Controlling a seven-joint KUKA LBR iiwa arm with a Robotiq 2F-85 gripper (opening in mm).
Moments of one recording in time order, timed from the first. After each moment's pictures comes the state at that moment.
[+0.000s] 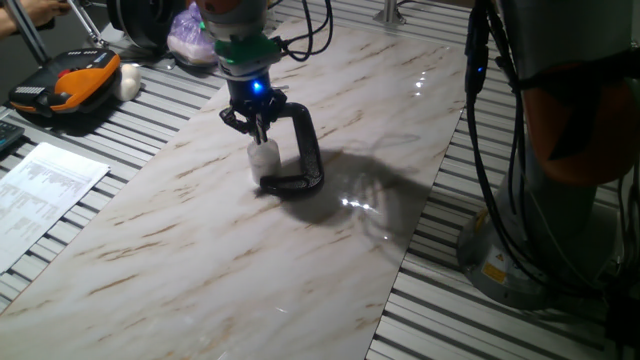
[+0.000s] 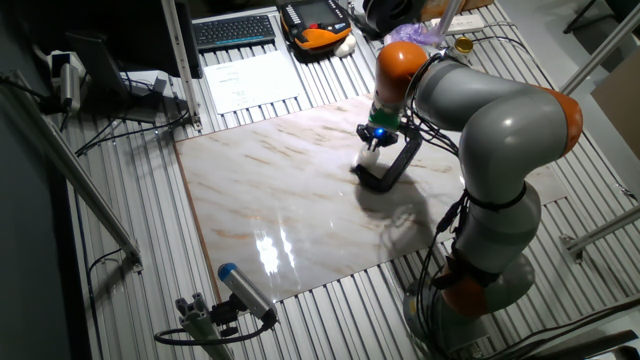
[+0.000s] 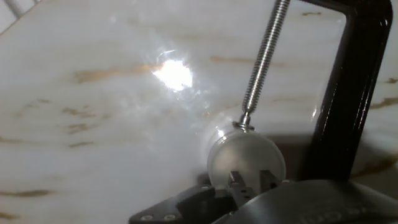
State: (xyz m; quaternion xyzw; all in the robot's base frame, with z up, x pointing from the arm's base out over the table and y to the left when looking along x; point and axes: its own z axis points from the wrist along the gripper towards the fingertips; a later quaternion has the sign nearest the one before) arm 0.518 0.026 0.128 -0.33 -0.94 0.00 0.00
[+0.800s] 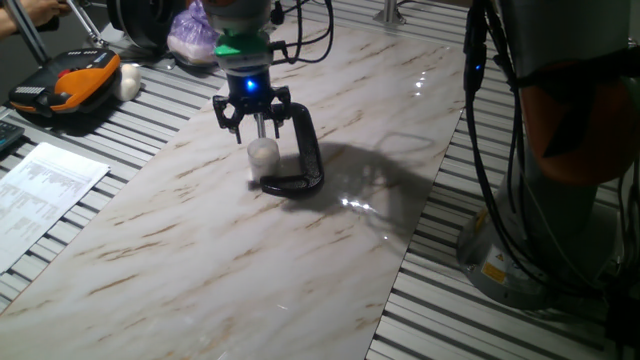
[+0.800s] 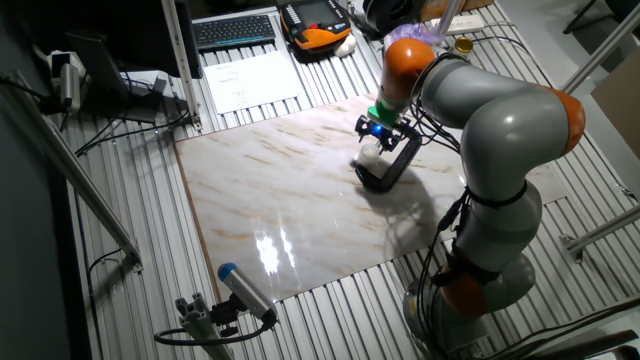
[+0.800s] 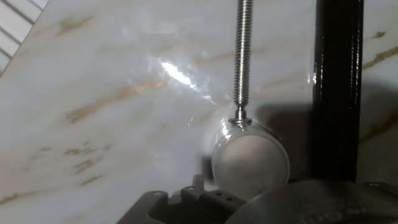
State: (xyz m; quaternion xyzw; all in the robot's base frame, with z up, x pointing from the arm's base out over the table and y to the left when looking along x) arm 0.522 0.027 0.129 -0.45 -0.89 -0.03 0.02
